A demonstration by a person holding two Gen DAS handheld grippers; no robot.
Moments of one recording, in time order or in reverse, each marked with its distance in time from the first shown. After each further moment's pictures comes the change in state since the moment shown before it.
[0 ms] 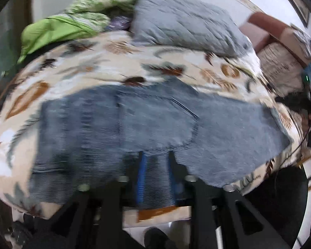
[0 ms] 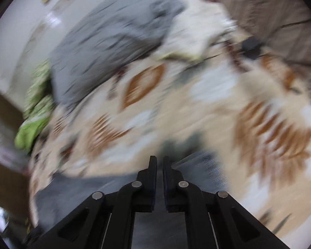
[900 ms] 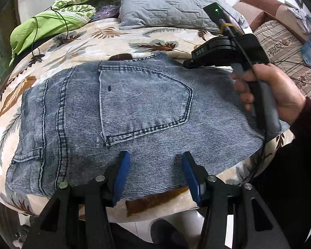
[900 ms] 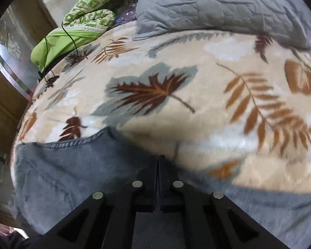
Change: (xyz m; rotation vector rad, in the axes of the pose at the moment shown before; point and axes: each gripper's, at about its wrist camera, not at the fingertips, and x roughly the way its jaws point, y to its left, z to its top) left arm 0.018 -0.010 -0.023 0.066 0.055 0.029; right arm 0.179 0.247 -0.071 -0.444 0.147 0.039
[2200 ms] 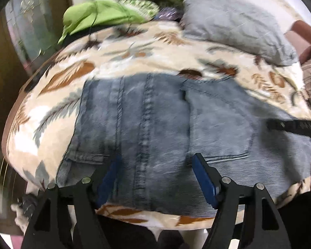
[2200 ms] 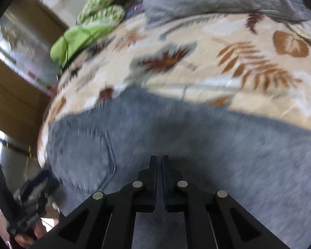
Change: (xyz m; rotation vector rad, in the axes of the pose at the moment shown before) left arm -0.014 0.063 0.013 -0.265 -0.012 0.240; right arm -0.057 0.000 -0.056 0.040 0.119 0.141
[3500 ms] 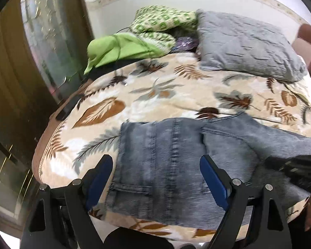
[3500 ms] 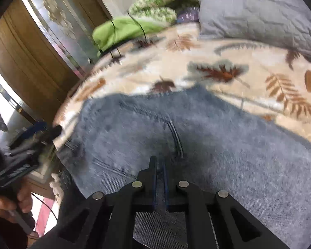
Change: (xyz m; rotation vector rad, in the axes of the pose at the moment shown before) left arm -0.054 0.002 0.028 0.039 -0.200 0.166; right arm -0.012 0.073 -0.033 -0.236 -0.069 0.079
